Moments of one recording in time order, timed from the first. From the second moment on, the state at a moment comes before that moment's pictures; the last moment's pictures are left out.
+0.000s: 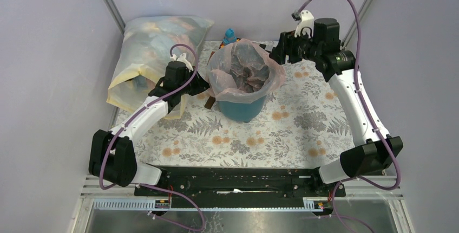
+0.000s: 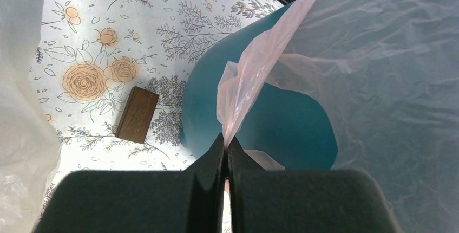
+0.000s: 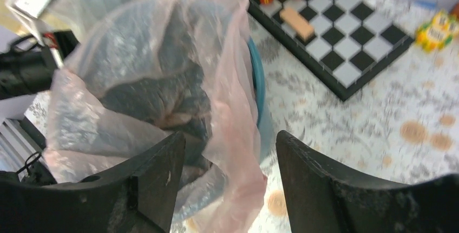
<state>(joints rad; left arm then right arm) -0.33 1.38 0.97 -0.13 0.21 -0.65 0.23 1.48 1.66 -0.61 -0.45 0.09</state>
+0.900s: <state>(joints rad) -0.33 1.38 0.97 -0.14 0.19 -0.63 0.22 1.51 1.60 -0.67 -0.12 0.18</state>
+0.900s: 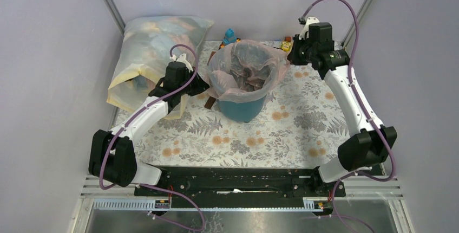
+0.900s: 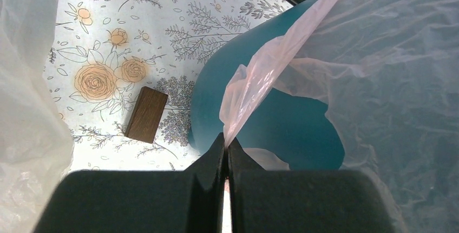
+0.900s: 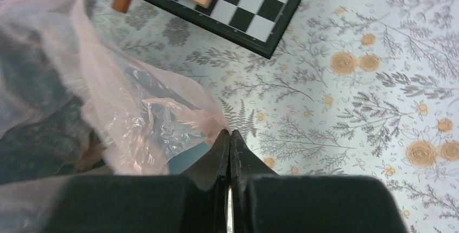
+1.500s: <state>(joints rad) -0.33 1.44 0.89 -0.10 0.19 -0.63 0.19 1.59 1.26 -0.45 -0.14 0.31</state>
